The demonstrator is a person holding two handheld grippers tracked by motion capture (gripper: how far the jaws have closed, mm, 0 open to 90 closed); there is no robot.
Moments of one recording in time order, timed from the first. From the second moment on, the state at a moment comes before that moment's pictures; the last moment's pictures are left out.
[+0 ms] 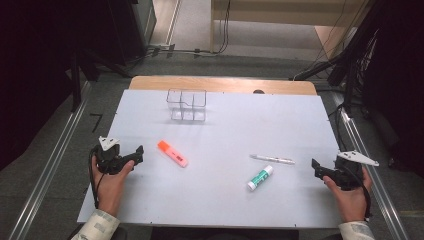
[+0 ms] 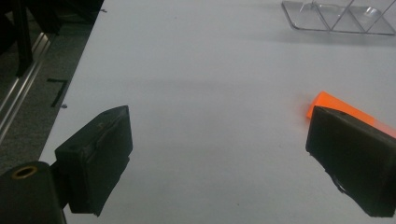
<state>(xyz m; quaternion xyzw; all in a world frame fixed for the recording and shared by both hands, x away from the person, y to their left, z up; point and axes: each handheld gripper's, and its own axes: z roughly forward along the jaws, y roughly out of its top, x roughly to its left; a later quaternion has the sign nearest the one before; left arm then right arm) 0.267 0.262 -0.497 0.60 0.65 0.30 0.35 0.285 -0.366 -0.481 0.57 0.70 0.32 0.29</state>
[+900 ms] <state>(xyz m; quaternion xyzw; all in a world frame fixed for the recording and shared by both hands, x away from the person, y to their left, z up) 0.338 0.254 -0.484 0.60 0.66 0.31 0.33 0.355 -0.244 -0.466 0.50 0.76 0.33 0.28</state>
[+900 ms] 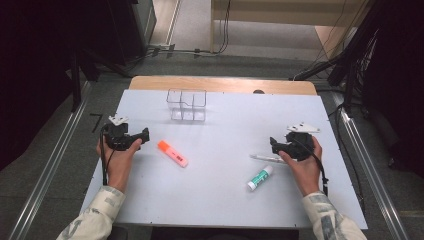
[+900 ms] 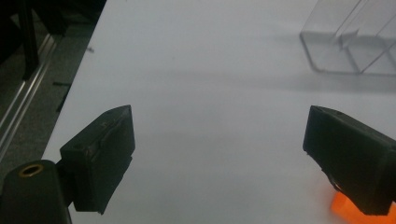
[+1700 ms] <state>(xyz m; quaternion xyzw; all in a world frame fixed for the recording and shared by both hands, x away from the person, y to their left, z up) 0.419 0.225 -0.478 0.61 0.64 0.34 0.32 0.427 -0.107 -0.469 0.47 0.77 0.35 0.25</state>
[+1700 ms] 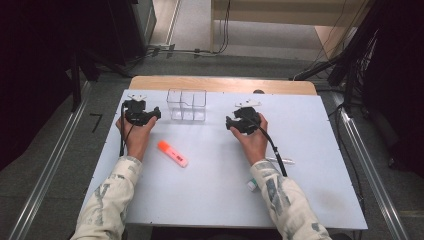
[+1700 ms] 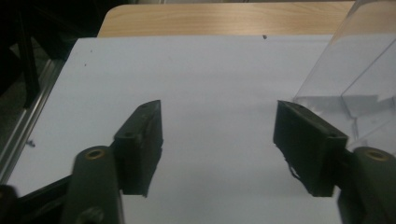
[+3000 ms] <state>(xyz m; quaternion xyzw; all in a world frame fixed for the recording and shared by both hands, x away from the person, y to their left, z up) 0.434 0.162 -0.479 0.70 0.55 0.25 0.39 0.451 -0.075 -0.479 0.46 0.78 0.37 0.19</state>
